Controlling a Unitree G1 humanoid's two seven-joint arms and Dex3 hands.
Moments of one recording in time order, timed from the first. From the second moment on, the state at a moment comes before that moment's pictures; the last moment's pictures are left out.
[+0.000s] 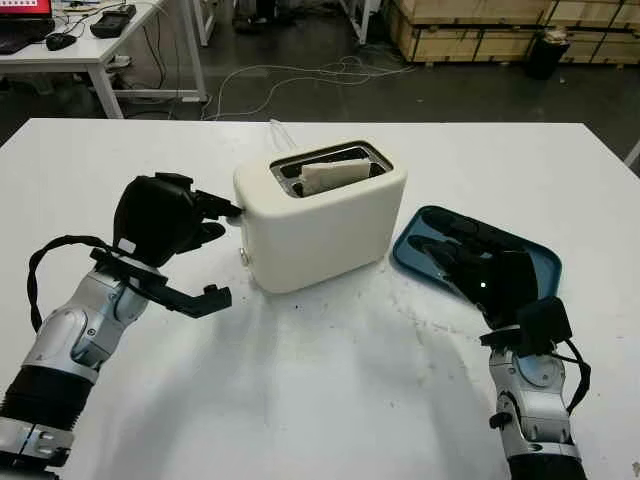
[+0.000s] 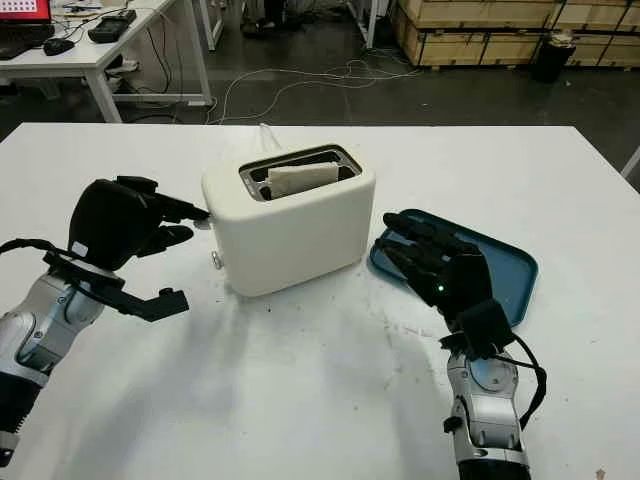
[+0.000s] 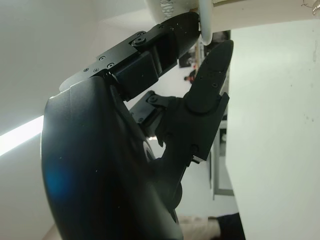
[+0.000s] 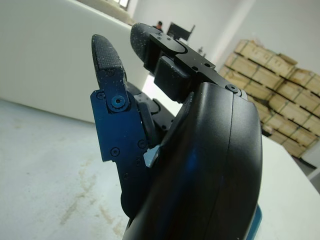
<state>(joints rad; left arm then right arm) -0.34 0.60 -0.17 0.20 0.86 -0.32 0.37 -0.03 -0.15 -0.10 0.07 0.14 -0.27 0.20</state>
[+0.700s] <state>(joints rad) -0.34 0.60 -0.18 0.22 0.86 -0.34 0.38 -0.03 -0.15 -0.10 0.07 0.14 -0.27 0.19</state>
